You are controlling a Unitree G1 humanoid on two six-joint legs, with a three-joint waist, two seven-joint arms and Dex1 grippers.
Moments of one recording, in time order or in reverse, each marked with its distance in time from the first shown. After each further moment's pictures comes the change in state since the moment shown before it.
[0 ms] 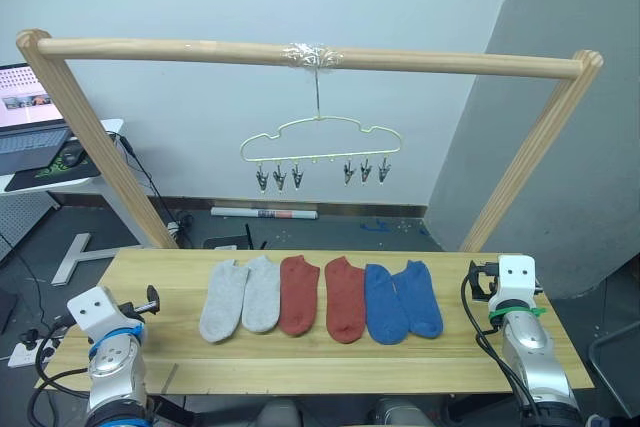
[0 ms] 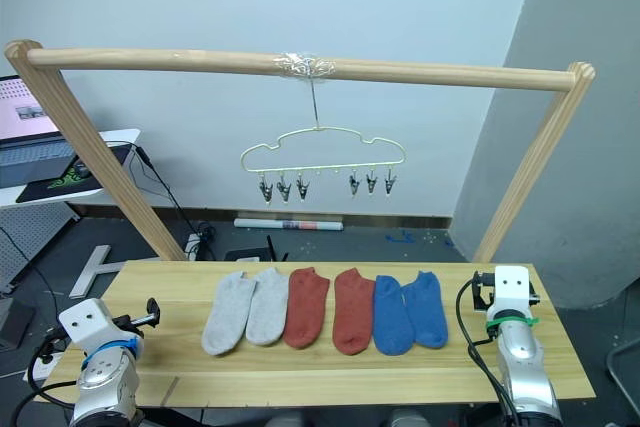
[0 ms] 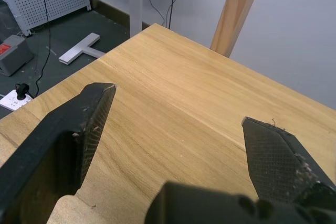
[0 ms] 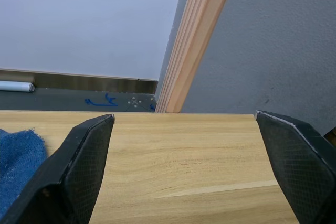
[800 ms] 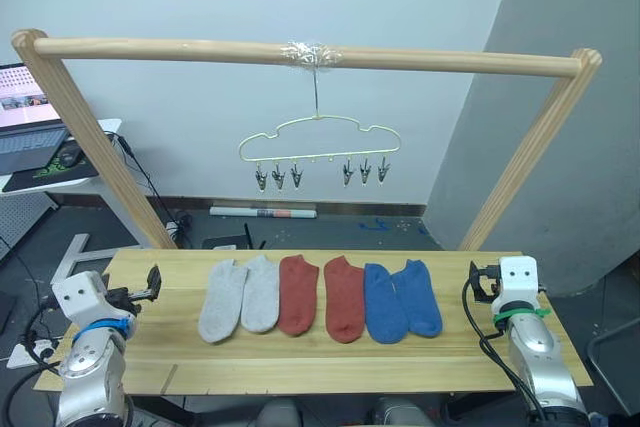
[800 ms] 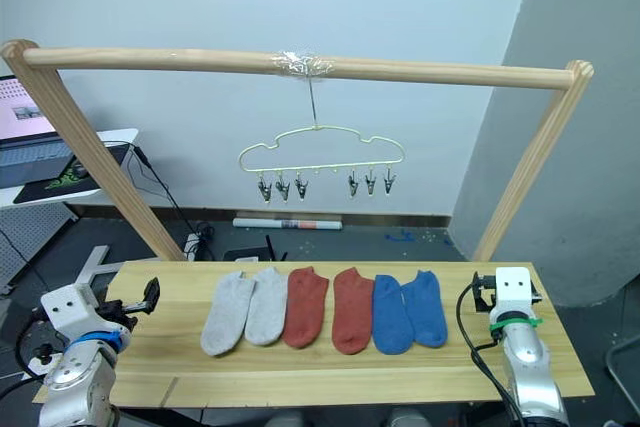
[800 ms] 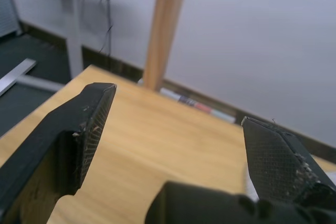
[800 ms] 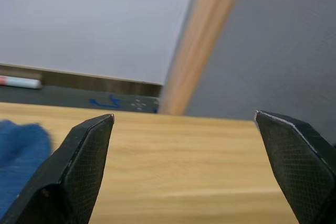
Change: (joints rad) left arm 0.177 0.038 -0.002 -0.485 -0.133 0.148 -0.251; right arm 0.020 -0.043 0.019 -0.034 0.012 -0.033 0.111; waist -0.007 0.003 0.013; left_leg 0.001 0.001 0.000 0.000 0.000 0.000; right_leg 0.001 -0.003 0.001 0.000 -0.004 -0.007
